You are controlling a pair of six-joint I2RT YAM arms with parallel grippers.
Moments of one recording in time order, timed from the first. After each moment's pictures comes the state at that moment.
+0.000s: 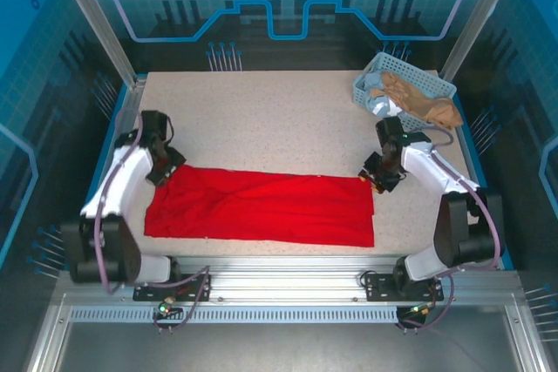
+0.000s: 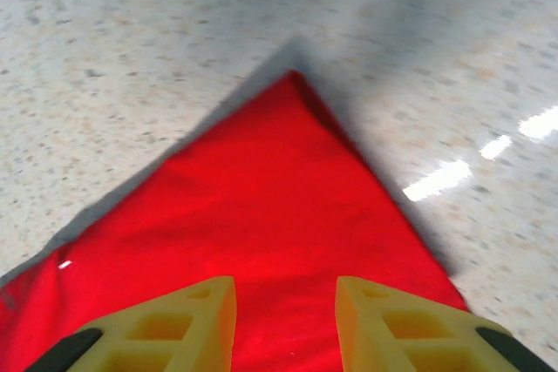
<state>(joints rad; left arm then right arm) 0.12 1.46 1.10 -0.92 -0.06 -0.84 0.14 1.53 1.03 -0.90 -0.15 0.89</state>
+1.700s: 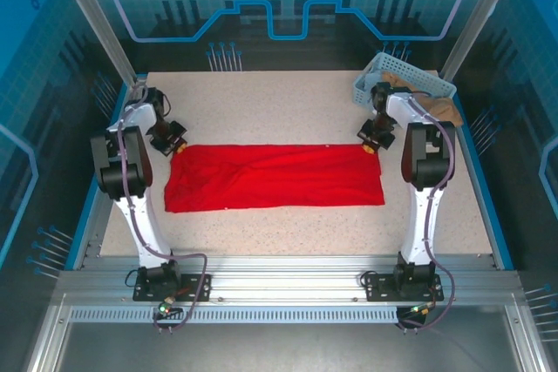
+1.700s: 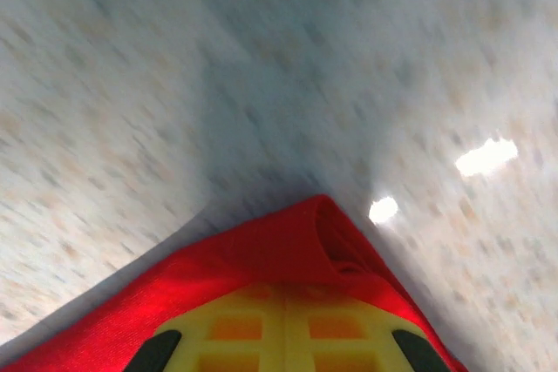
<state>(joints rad) 0.24 2.12 1.59 -0.86 0.20 -0.69 0.03 2.27 1.84 -1.12 -0.08 0.69</state>
